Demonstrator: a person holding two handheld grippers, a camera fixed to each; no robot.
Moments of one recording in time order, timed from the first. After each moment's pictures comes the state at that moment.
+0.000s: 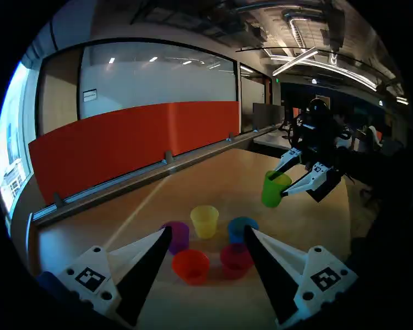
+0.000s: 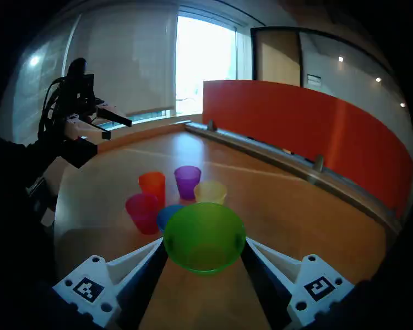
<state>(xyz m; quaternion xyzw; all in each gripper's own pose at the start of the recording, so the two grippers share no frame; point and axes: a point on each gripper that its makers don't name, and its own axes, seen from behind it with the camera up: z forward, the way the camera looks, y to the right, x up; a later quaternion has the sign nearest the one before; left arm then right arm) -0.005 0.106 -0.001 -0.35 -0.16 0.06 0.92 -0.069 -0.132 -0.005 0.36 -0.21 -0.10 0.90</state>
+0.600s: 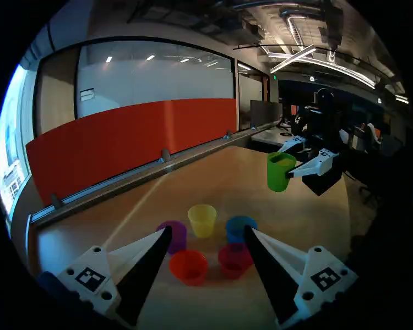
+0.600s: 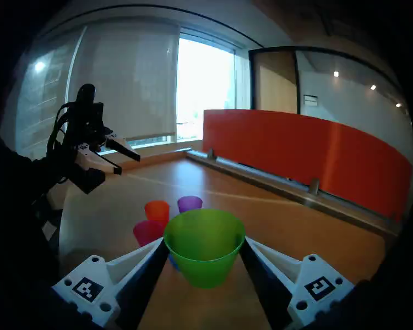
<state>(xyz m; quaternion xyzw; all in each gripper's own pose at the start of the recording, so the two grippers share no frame) -0.009 0.113 0.002 -0.35 -0.16 0.07 0.92 -0.020 -0.139 -0.008 0.37 -0.13 -0.07 0.92</state>
